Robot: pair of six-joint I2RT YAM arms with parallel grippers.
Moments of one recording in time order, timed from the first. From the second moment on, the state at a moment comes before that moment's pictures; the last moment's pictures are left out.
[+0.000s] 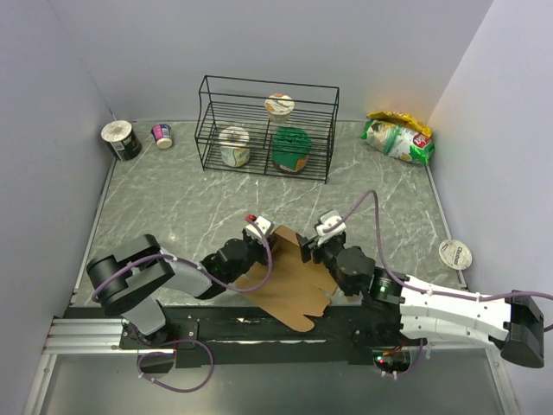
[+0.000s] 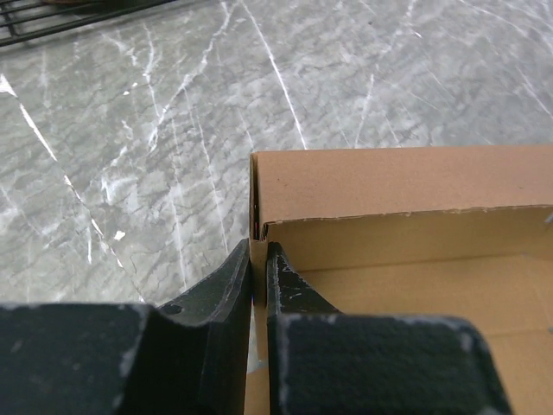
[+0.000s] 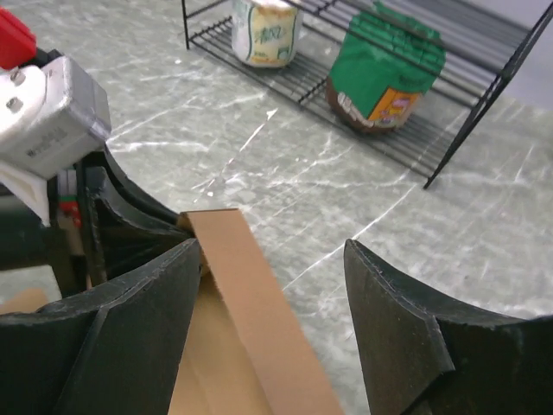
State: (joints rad) left arm -0.97 1.58 0.37 1.01 -0.24 -0.17; right arm 1.16 0.79 0.42 0.25 0.68 -0.04
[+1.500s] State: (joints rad) left arm -1.09 1.72 0.35 1.25 -0.49 -0.30; right arm 1.09 1.38 0.61 0.21 0.85 0.47
